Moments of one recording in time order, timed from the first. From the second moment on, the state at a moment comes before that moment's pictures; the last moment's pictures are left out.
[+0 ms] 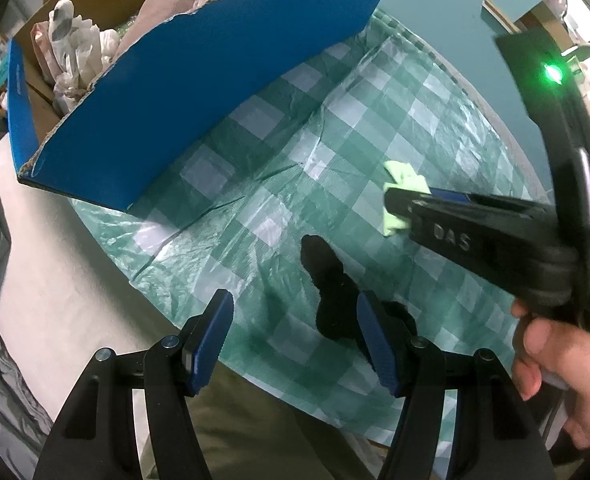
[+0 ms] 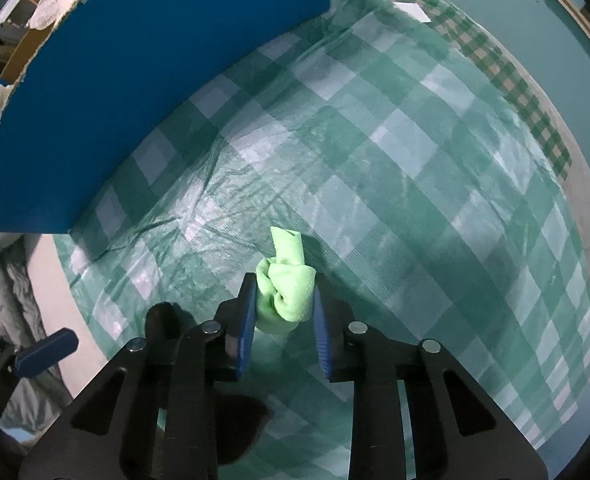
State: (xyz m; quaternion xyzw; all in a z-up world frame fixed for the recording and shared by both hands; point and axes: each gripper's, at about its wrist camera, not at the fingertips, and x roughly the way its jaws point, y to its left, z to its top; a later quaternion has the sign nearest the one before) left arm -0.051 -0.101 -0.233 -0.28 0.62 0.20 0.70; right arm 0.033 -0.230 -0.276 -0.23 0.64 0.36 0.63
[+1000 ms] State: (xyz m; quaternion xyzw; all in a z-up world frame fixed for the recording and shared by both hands) left arm -0.017 -0.150 -0.285 -0.29 0.66 0.17 0.68; right arm 0.041 -0.323 -0.237 -0.16 0.64 0.31 0.68
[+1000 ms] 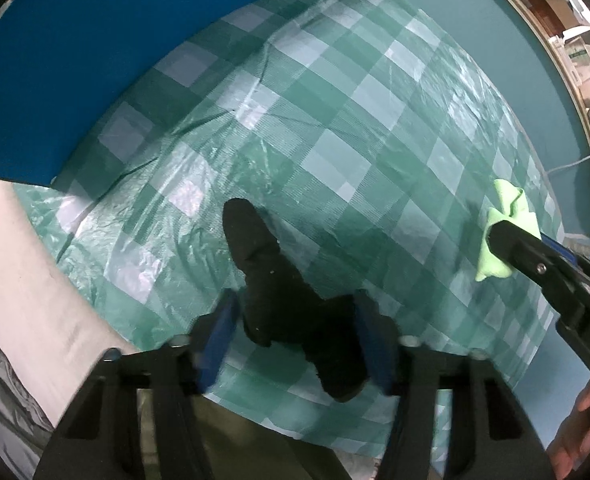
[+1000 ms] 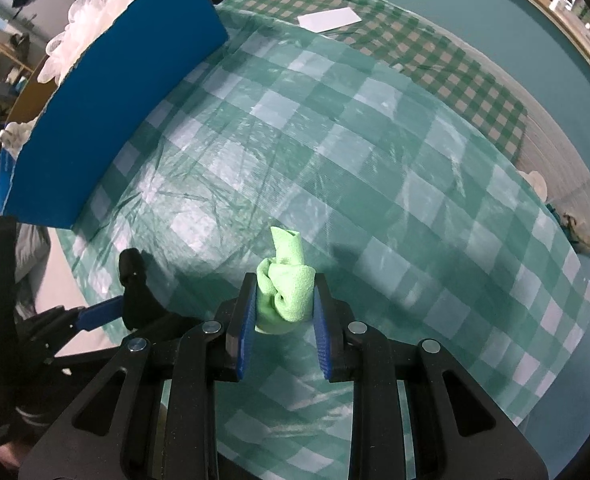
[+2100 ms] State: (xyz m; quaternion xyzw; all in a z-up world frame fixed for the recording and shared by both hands) left arm 0.001 -0.135 -0.187 -0.09 0.59 0.11 0.79; right arm 0.037 -0.328 -0.168 -0.12 0.61 0.29 0.72
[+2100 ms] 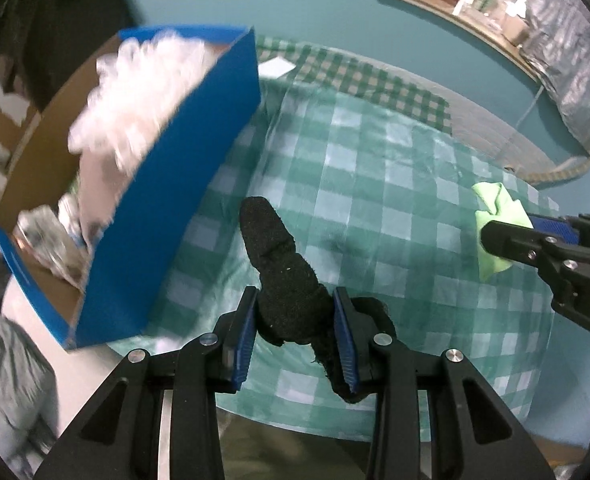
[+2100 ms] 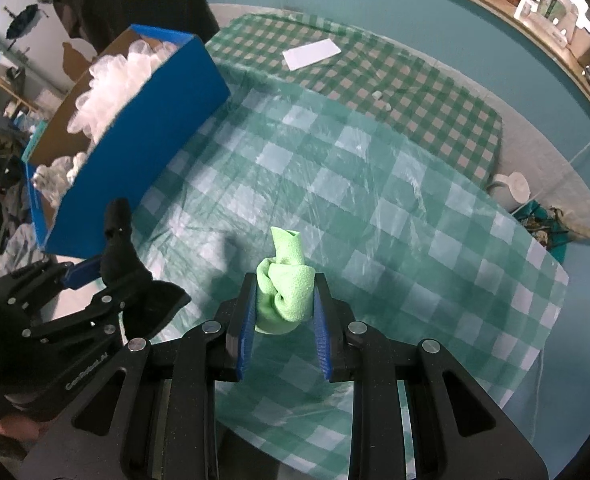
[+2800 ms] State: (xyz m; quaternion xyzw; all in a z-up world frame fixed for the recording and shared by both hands) left arm -0.001 -0.077 -0.133 -0.04 0.56 0.09 0.82; right arm 0.033 -0.285 -0.123 -0.10 0.59 0.29 0.75
